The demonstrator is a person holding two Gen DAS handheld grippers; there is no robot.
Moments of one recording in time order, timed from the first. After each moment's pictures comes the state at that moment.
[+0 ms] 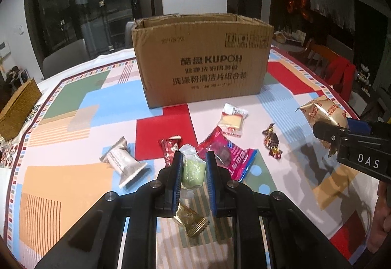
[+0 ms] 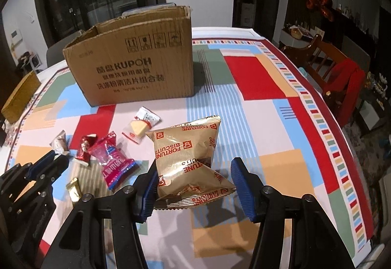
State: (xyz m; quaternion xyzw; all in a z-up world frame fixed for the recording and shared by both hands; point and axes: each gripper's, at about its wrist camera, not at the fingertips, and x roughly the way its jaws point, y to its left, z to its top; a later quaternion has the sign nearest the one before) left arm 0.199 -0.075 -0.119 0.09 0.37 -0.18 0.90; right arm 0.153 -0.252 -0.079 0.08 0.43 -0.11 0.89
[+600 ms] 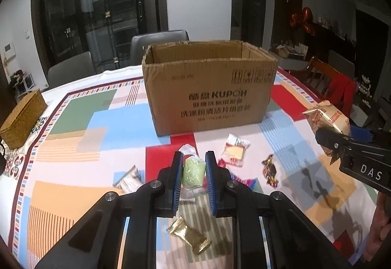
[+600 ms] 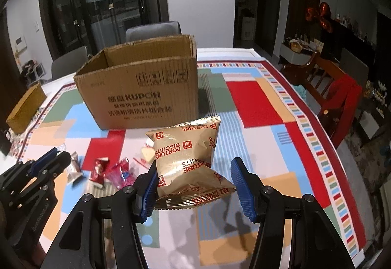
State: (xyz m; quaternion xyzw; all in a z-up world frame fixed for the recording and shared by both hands) left arm 0.213 -0.073 -0.080 0.08 0.34 -0.18 0.92; right arm 0.161 -0.250 -0.039 0.07 0.40 -0.11 0.91
